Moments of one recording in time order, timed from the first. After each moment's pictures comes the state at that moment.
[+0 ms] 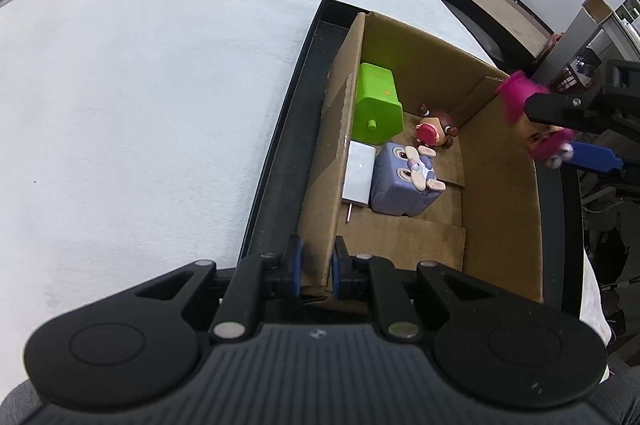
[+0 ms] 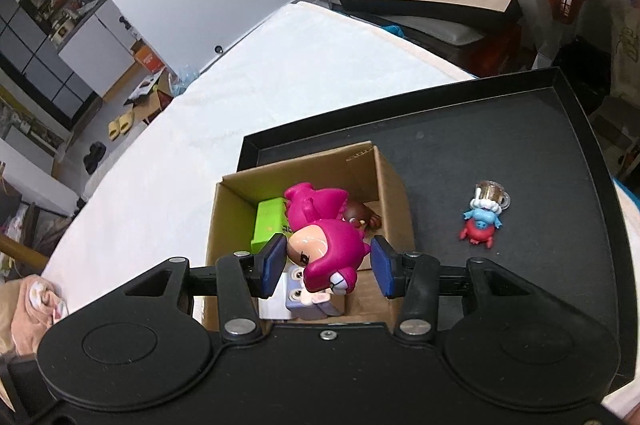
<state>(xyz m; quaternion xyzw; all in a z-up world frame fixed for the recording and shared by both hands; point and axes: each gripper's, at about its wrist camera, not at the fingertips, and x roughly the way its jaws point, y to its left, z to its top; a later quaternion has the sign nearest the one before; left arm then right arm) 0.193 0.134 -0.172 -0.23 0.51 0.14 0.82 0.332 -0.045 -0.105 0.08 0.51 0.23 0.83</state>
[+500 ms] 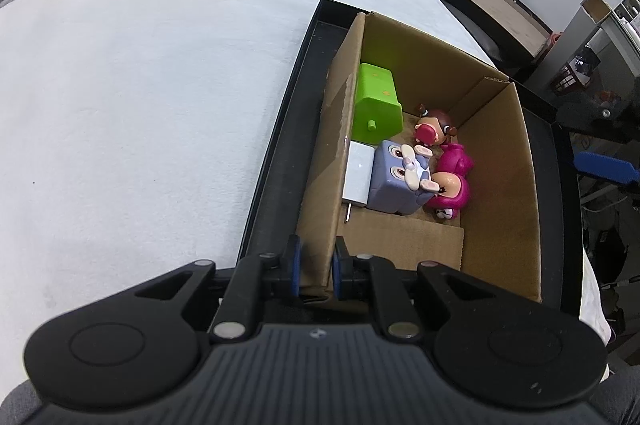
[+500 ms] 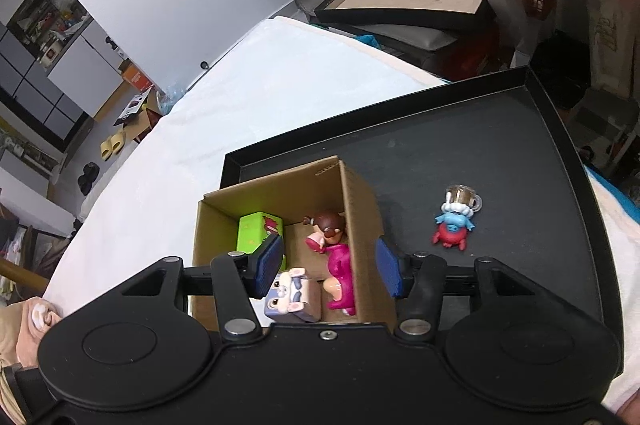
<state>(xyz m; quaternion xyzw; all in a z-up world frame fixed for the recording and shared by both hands) 0.192 0.134 -0.172 -0.23 0.51 0.14 0.82 0.338 -0.073 -0.099 0.09 0.51 0.21 0.83</state>
